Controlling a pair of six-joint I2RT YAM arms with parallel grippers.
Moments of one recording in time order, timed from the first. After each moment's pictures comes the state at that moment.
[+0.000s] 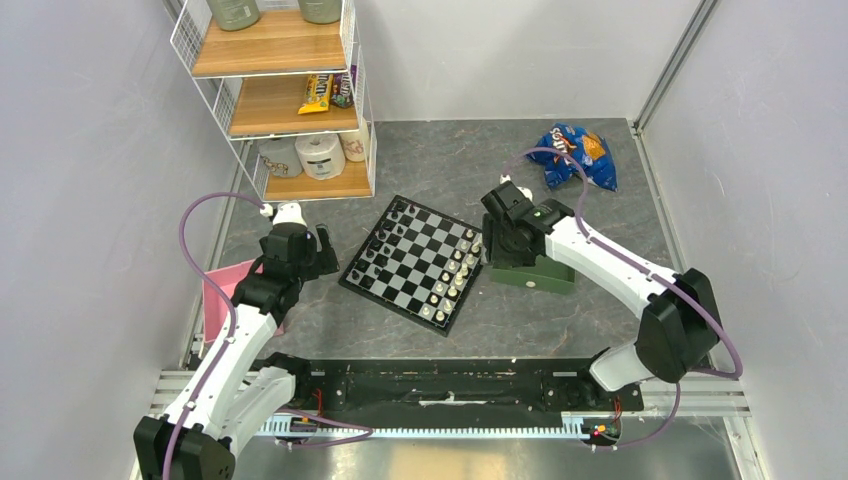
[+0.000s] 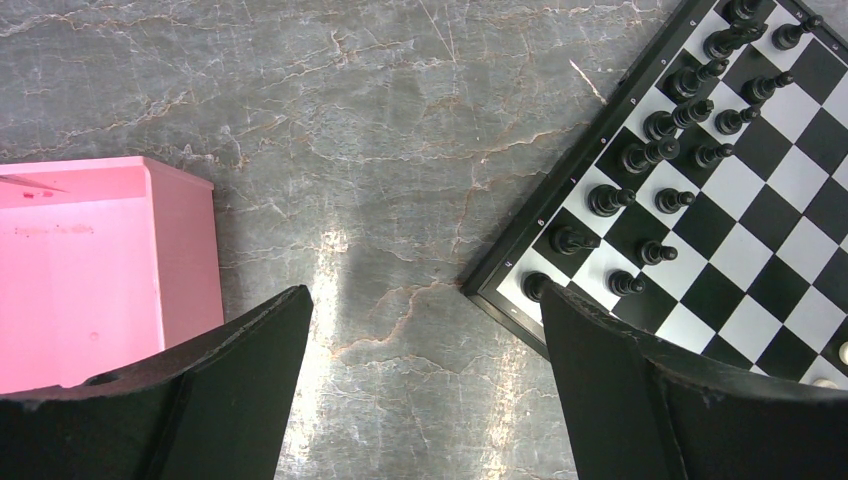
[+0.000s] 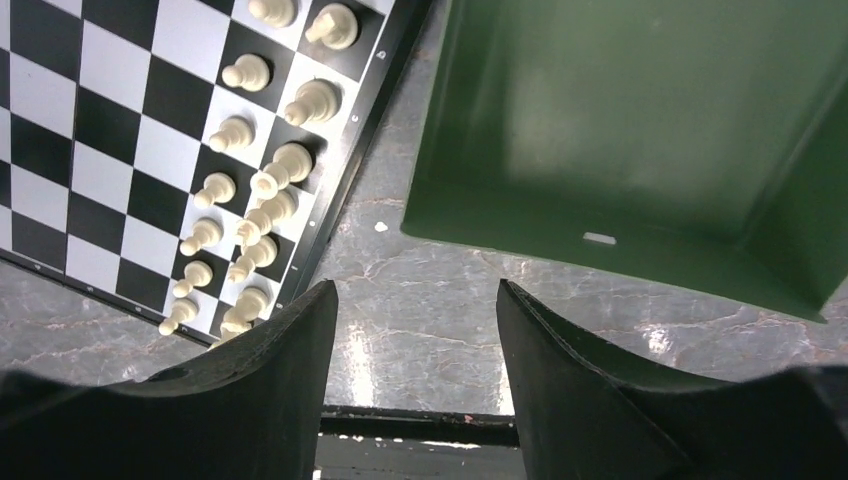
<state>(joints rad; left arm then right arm) -0.24 0.82 0.64 -0.52 -0.29 -0.35 0.63 1.47 1.17 -0.85 0.20 0.64</state>
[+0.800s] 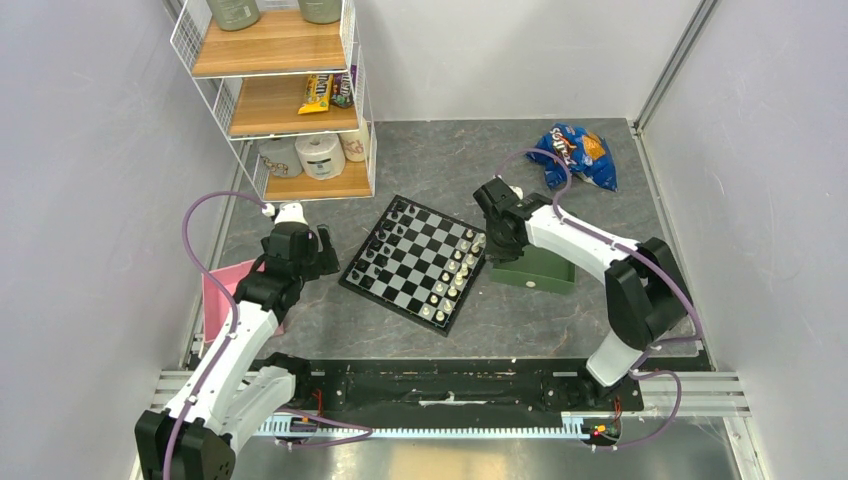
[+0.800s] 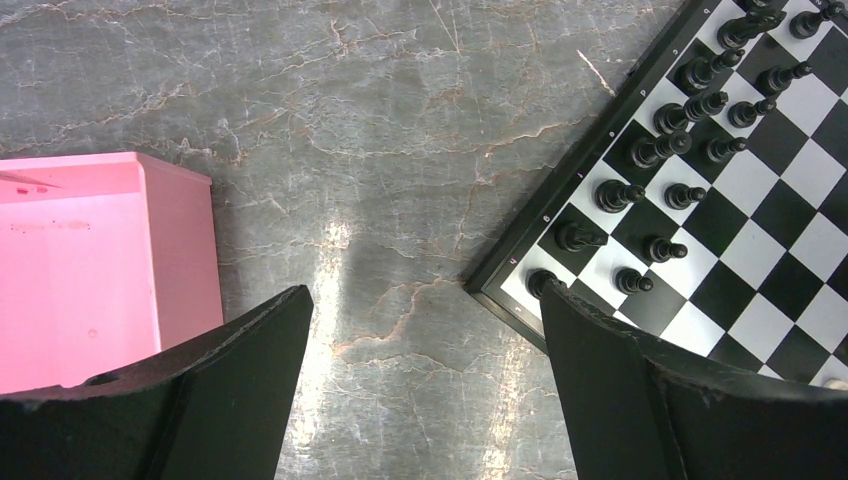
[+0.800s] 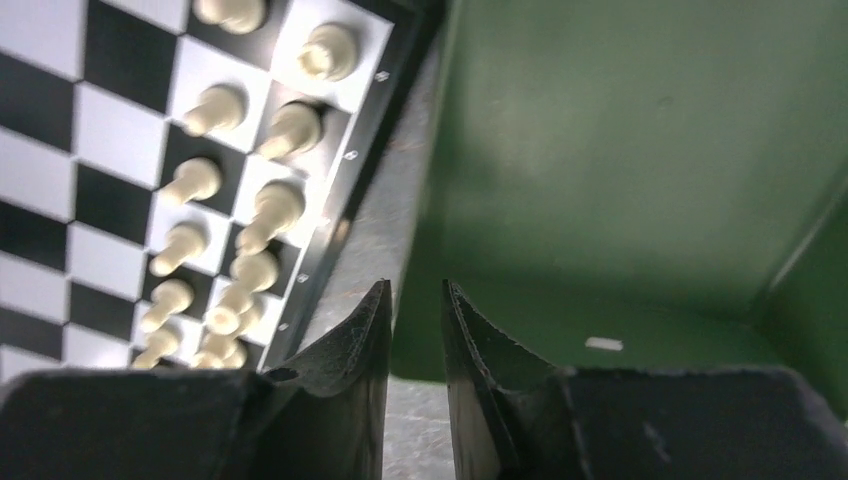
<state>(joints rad) -0.24 0.85 0.64 -0.52 -0.29 -0.35 0.58 1.65 1.19 -0.74 0.18 0.60</state>
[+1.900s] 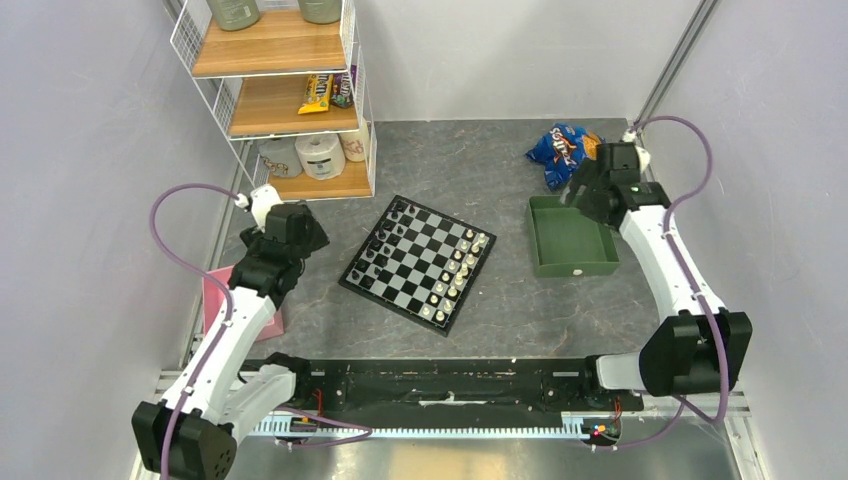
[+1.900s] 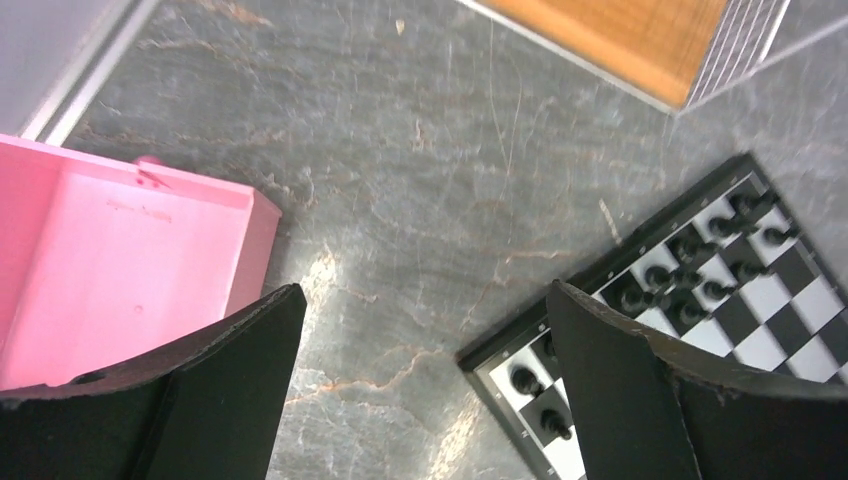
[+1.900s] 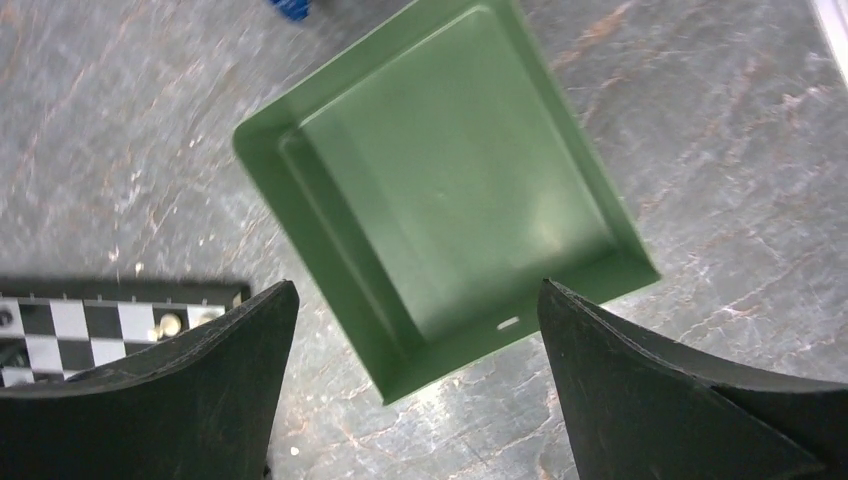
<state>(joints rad) -0.24 0.91 0.77 -0.56 -0.50 -0.55 0.10 1.35 1.21 -0.73 0.25 0.50</state>
